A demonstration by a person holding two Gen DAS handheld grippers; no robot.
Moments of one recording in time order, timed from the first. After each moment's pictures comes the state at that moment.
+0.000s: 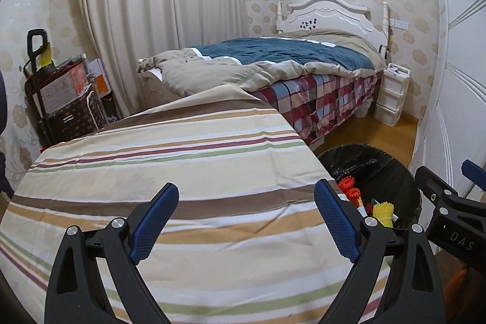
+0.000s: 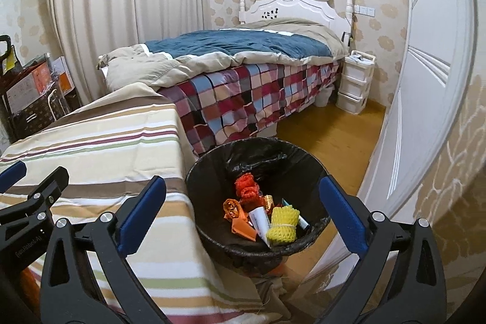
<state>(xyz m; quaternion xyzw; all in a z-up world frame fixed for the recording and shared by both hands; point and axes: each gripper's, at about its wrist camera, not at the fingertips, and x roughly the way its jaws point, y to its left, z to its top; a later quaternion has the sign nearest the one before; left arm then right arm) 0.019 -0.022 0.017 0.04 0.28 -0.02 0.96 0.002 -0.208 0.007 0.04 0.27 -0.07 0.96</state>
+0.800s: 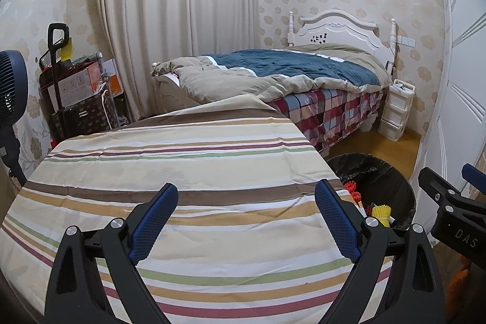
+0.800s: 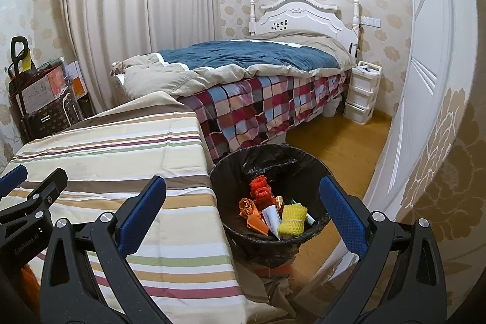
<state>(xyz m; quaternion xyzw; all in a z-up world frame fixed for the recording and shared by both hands) -0.023 0.009 0.033 0.02 0.25 0.00 0.97 -0.039 -0.187 0.030 0.03 0.25 -0.05 0.97</state>
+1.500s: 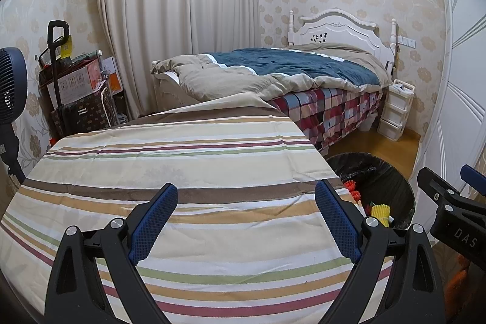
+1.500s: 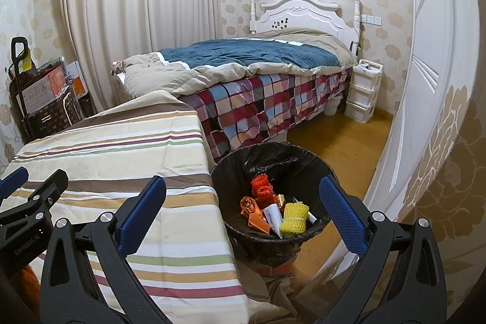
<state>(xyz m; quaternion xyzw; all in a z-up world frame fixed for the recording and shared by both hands) -0.024 0.009 0.032 0.01 0.26 0.00 0.97 -0.042 -0.186 0.031 0.03 0.25 -0.05 0.97</state>
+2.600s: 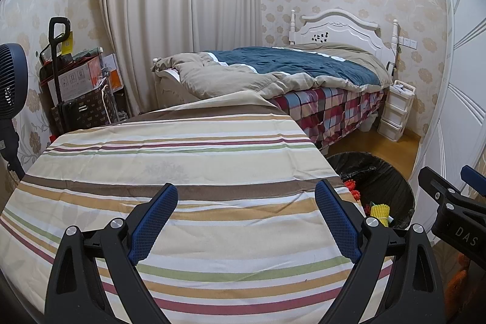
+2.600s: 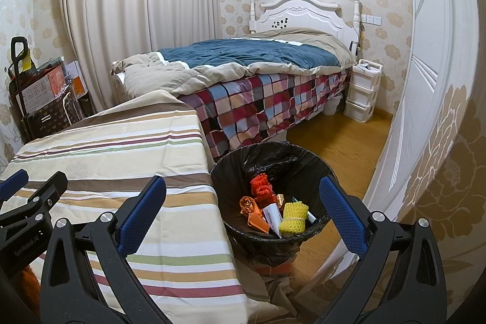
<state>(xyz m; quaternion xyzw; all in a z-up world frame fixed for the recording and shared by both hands) -0.024 0.011 0.031 0.01 0.26 0.00 0.97 -0.041 -0.187 0.031 0.03 0.25 -0.05 0.97</state>
